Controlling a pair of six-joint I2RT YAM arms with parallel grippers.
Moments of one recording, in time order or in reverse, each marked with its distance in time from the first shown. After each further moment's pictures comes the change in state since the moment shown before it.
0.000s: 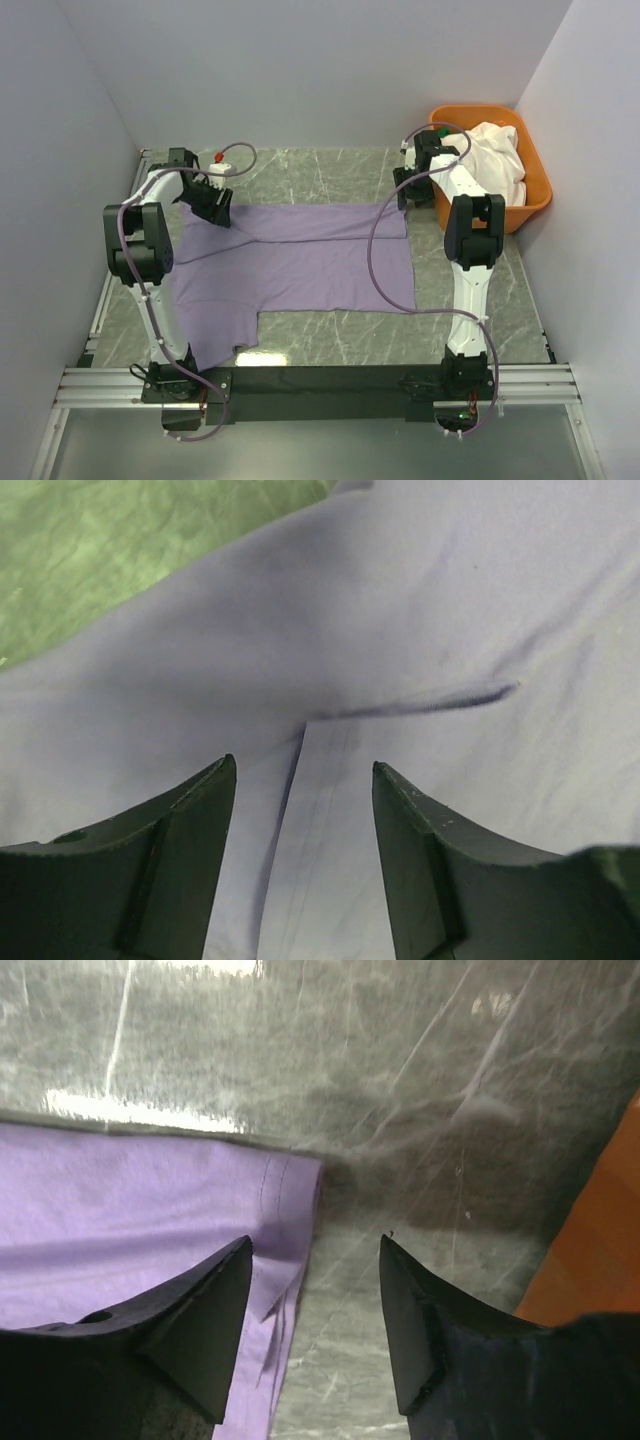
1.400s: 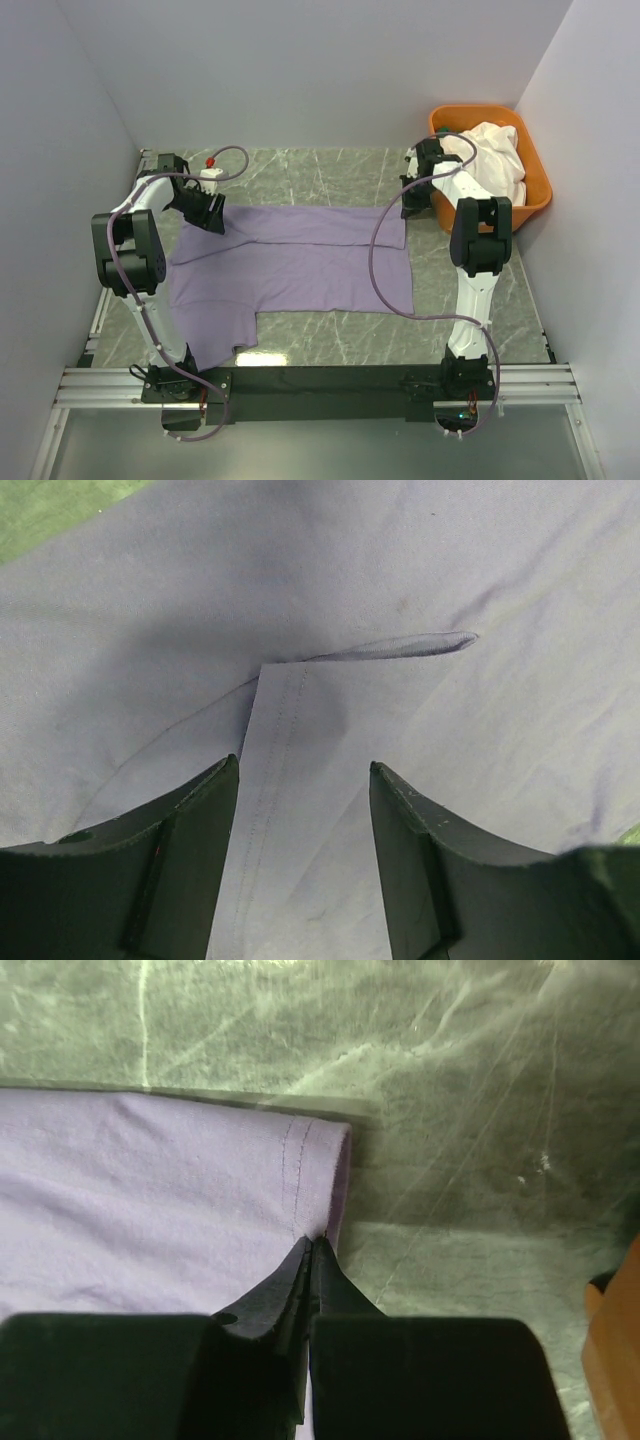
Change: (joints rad) left arm 0.033 -0.097 -0.114 -0.012 0.027 0.009; right arm -0.008 -0.112 -0.200 0.047 -0.080 0.153
